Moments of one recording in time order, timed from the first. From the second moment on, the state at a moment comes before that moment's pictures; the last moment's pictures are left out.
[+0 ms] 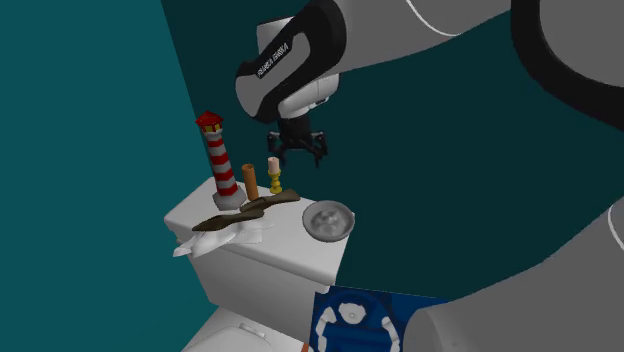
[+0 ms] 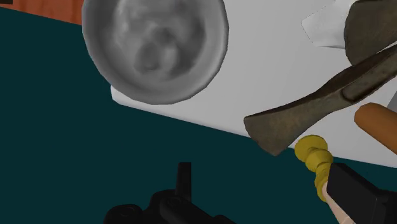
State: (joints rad) arm 0.07 -0.07 0.60 -2.18 -0.12 2.15 0.78
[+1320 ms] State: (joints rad) arm 0.22 0.38 0.60 -1.88 -0.47 2.22 1.10
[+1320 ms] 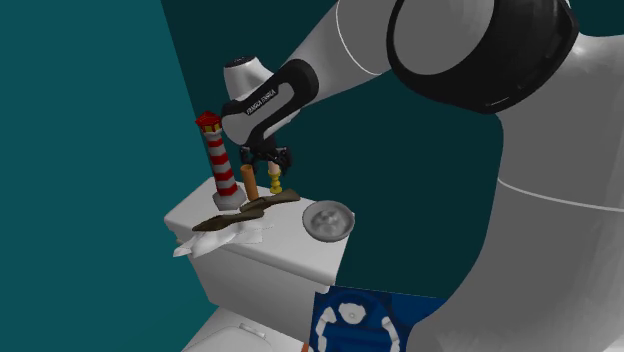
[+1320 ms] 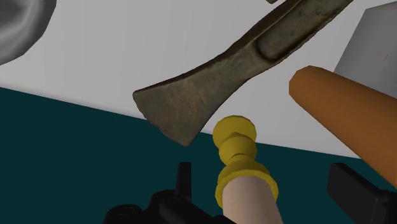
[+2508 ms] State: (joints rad) arm 0.20 0.37 0.61 -1.87 -0.45 2.19 1.09
